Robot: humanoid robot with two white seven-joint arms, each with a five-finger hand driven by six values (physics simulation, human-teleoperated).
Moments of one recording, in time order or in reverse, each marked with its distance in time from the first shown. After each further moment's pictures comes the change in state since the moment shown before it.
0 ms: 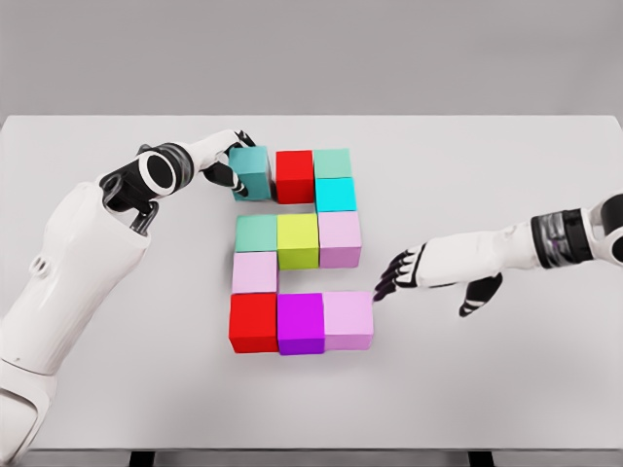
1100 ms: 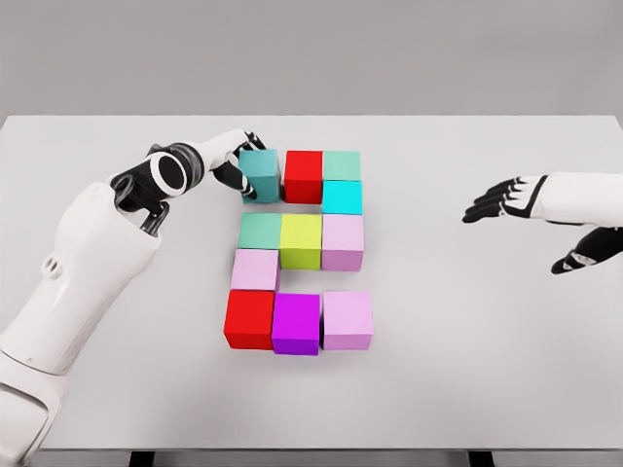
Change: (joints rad) left arm 0.000 -0.031 0.001 0.000 -0.025 0.000 0.001; right arm 0.213 -0.336 -0.416 -0.144 -0.248 -0.001 0.000
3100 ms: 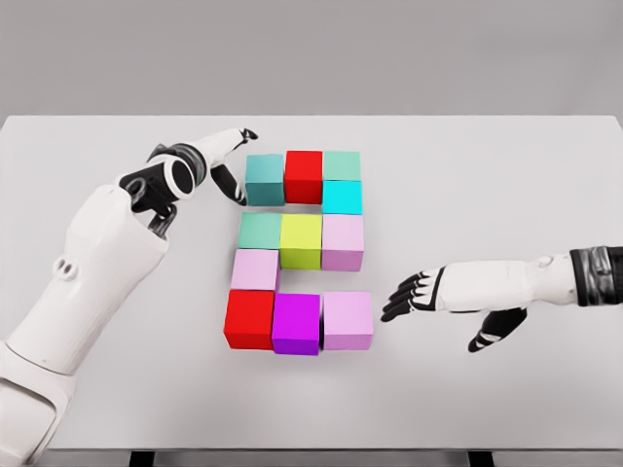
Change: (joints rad) left arm -0.002 -0.023 -0.012 0.032 -0.142 0.000 0.000; right arm 0.075 0.218 0.157 -0.014 0.139 0.000 0.000
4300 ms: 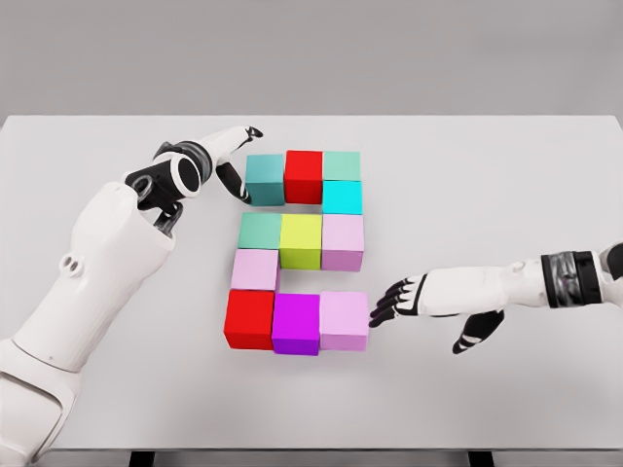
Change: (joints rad) left arm -0.011 -0.017 -0.003 0.007 -0.008 0.000 0.000; right arm -0.003 0.091 0.032 0.072 0.065 0.000 0.000
